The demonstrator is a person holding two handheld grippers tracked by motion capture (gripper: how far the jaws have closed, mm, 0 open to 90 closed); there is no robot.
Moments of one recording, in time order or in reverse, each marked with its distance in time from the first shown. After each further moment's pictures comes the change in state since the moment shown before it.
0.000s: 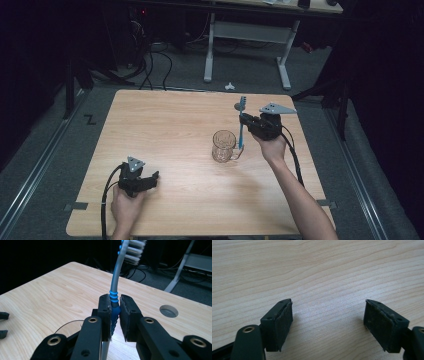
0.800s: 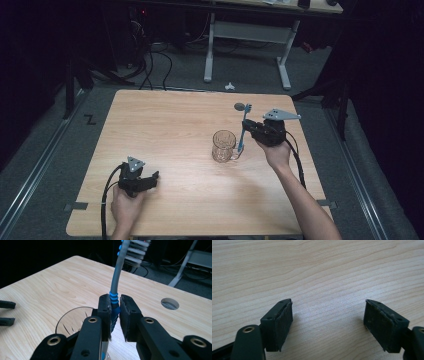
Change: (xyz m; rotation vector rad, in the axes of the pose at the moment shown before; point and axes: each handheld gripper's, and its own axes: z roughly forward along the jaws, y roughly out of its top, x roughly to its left) left arm 0.000 0.000 0.000 0.000 0.000 0.000; right arm 0.003 -0.011 -0.015 0.031 0.017 -0.016
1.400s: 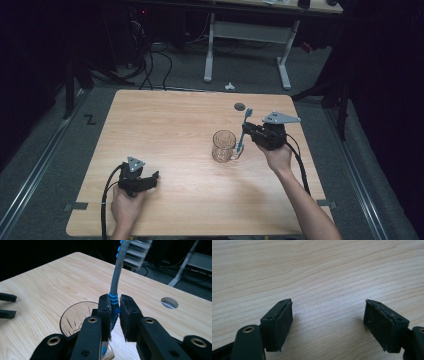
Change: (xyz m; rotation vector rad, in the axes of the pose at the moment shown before) left arm 0.000 0.000 0.000 0.000 0.000 0.000; right arm 0.008 -0.003 -0.006 0.010 -0.004 -0.042
